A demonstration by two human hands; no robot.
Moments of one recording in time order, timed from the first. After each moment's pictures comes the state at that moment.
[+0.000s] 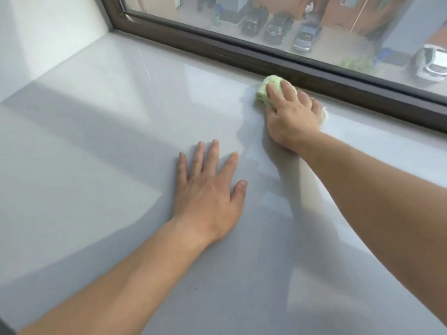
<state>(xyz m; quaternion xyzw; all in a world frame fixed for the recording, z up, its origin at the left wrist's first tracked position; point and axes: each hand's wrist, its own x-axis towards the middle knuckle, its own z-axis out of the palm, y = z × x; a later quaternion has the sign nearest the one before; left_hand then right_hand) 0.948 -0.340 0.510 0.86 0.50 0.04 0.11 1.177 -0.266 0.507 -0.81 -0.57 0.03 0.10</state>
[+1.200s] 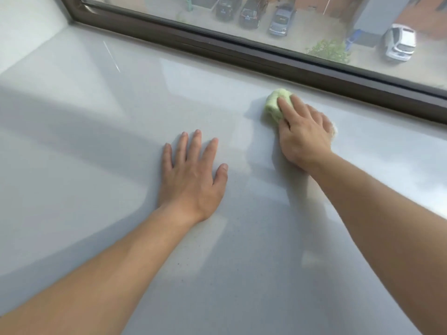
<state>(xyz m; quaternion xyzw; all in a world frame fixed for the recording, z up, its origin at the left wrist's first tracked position) 0.959 -0.342 0.504 0.87 0.49 0.04 0.08 1.200 -0.369 0.515 -0.86 -0.50 0.06 0.13</state>
